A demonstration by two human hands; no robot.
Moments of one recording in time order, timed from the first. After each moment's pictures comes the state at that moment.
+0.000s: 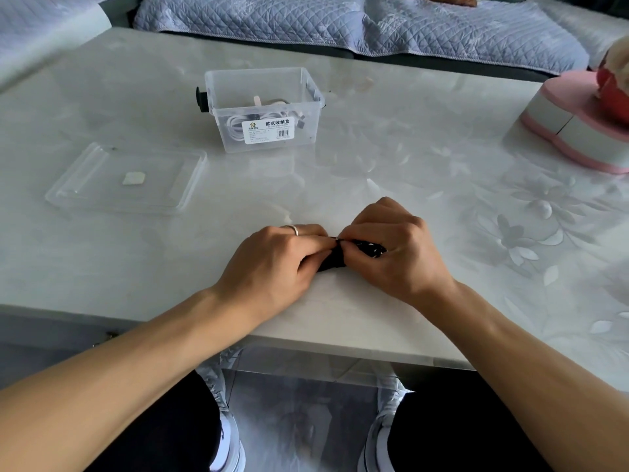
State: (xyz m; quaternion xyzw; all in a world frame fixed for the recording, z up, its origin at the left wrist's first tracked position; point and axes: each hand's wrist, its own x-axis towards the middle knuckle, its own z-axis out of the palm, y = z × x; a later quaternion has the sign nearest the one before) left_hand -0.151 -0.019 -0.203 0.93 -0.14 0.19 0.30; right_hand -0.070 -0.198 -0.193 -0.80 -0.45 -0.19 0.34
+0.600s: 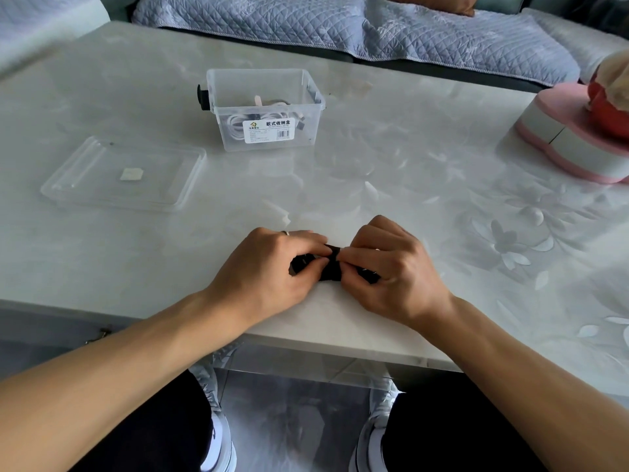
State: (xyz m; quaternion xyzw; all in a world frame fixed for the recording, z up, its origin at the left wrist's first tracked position) left_hand -0.161 -0.021 -0.200 0.91 -0.08 0.21 0.35; right_hand -0.082 -0.206 -0.201 -0.77 -0.51 -0.24 0.29
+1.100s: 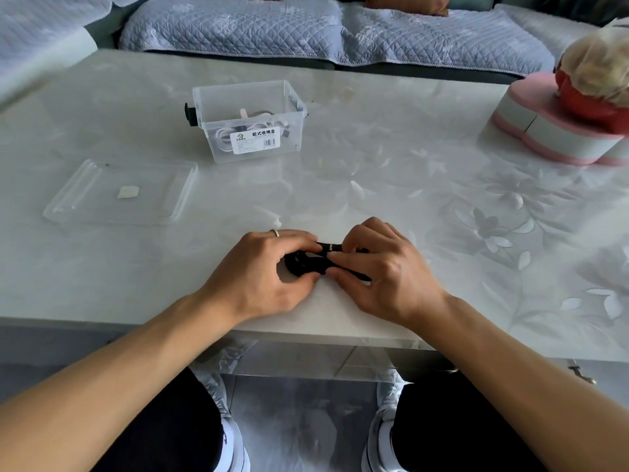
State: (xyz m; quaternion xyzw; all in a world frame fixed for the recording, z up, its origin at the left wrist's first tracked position) left_hand -0.168 -0.017 -0.194 0.91 -0.12 0.17 0.35; right_hand -0.095 -0.218 -0.203 -0.80 -0.50 -0.24 0.25
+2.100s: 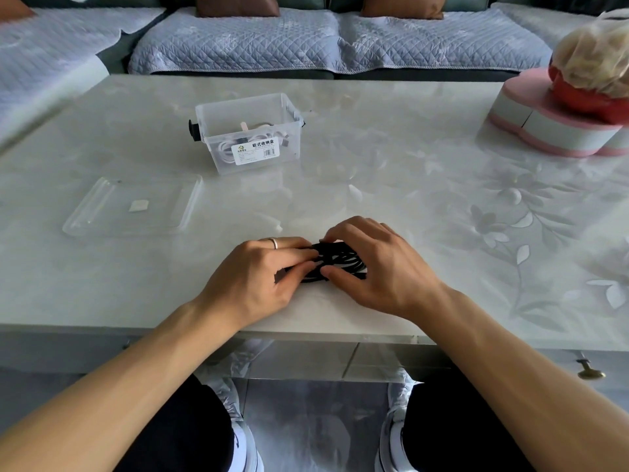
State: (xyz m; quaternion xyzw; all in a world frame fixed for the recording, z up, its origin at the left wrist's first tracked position) left_hand -0.172 -0.012 -0.194 0.91 -0.19 0.22 0.28; right_hand -0.099 -0.215 -0.187 -0.84 -0.46 -0.12 0.27
